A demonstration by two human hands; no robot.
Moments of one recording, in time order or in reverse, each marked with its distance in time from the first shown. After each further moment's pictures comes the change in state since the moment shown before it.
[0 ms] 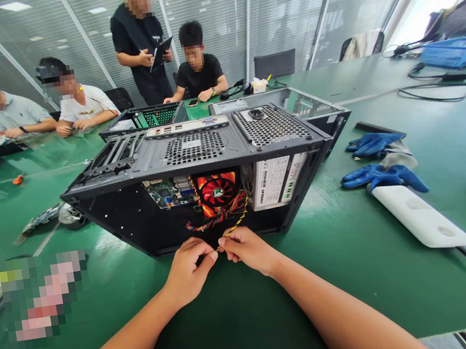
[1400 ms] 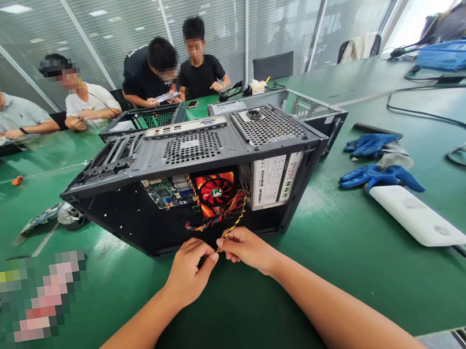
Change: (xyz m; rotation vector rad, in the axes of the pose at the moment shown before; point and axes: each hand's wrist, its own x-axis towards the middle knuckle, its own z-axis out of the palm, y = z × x) left_hand -0.003 -0.004 0.006 0.057 -0.005 0.075; right_hand -0.002 -0.002 -0.001 0.052 -0.018 0.066
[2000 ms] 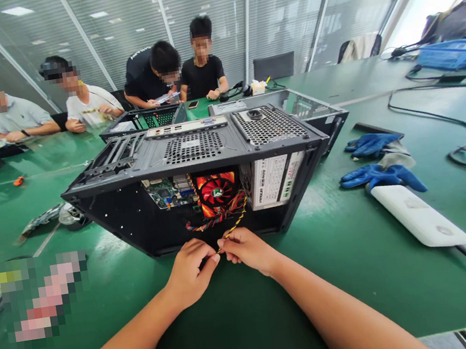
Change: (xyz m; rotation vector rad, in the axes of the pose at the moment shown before) left_hand -0.001 -0.001 0.001 0.037 -0.018 0.012; right_hand 0.000 0.001 0.000 -0.045 0.012 -0.003
